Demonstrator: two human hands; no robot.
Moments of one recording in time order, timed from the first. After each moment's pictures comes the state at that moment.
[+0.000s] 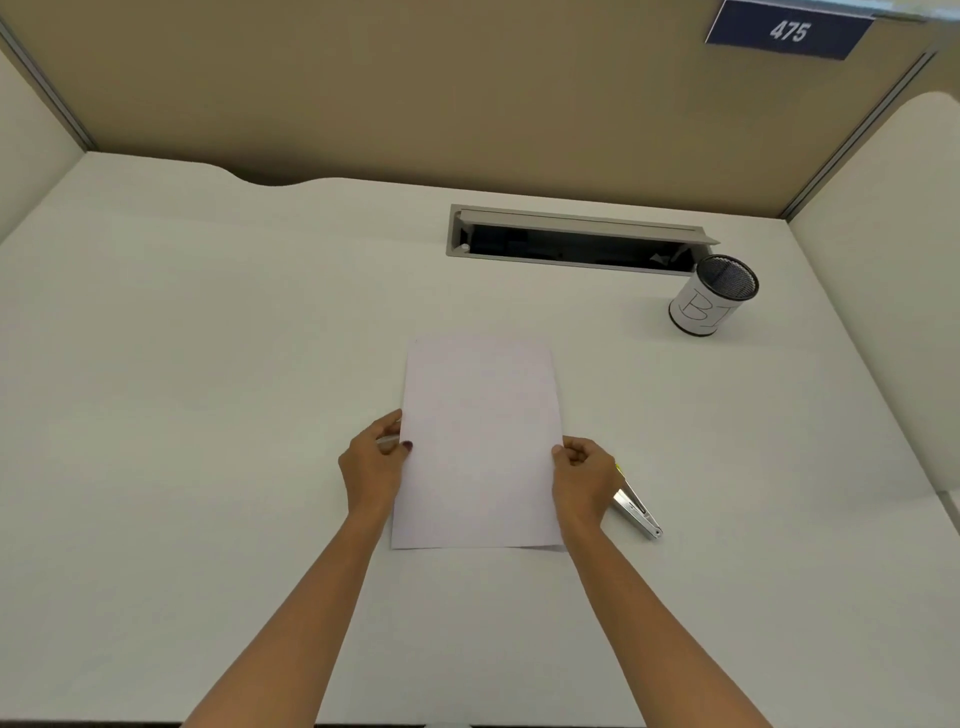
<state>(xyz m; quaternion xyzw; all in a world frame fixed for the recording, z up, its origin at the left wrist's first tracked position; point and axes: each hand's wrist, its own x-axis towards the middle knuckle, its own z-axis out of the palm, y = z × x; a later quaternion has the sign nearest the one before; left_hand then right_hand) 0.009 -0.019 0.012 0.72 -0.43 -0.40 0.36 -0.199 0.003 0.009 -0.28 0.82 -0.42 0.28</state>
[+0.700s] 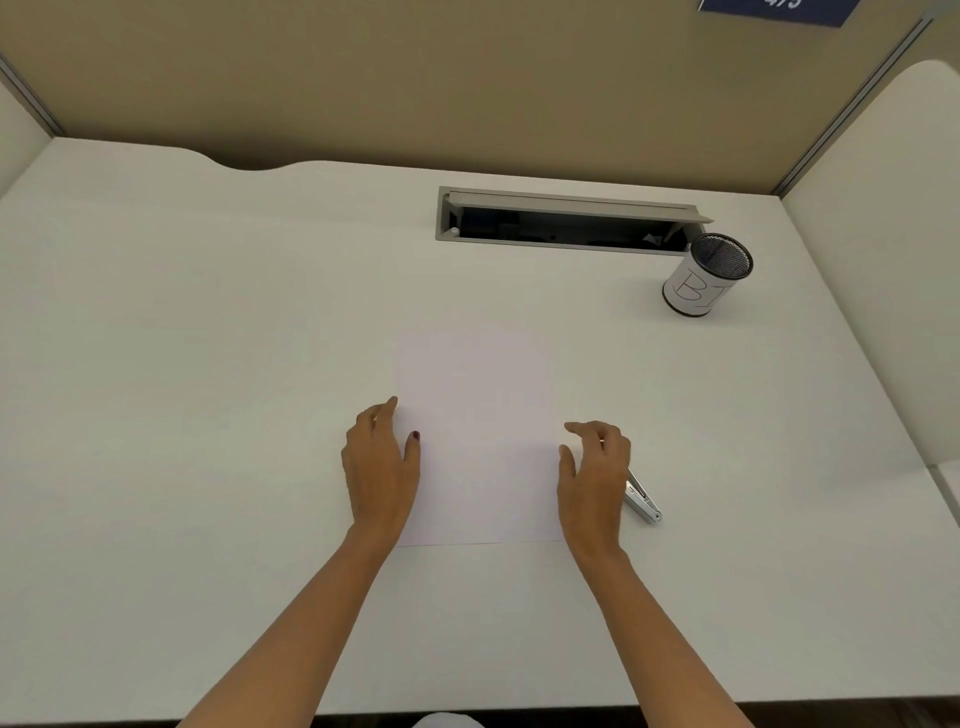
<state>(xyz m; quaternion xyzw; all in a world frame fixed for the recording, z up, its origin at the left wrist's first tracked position) 0.000 -0.006 -0.015 0.72 -0.61 -0.21 0.28 -0.213 0.037 0.003 -0.52 0.78 -0.34 0.09</state>
